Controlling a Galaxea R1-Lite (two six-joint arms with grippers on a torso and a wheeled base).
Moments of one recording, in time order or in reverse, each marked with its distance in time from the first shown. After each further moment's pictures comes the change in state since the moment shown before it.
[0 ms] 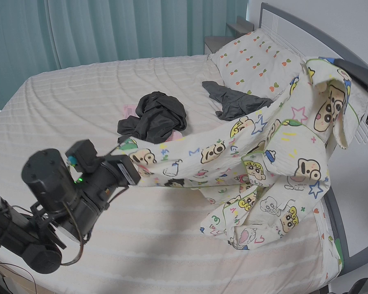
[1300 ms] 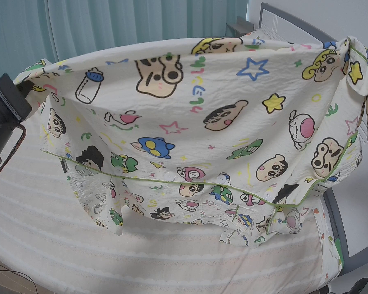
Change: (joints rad) left arm 0.030 -0.596 -0.213 0.555 0.003 0.093; right arm -0.090 -0.131 0.041 -0.031 0.110 -0.010
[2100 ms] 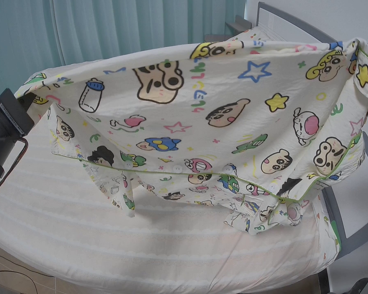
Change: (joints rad) left arm 0.001 -0.012 0.051 -0.005 0.017 0.006; right arm 0.002 -0.031 0.005 0.001 0.017 -0.001
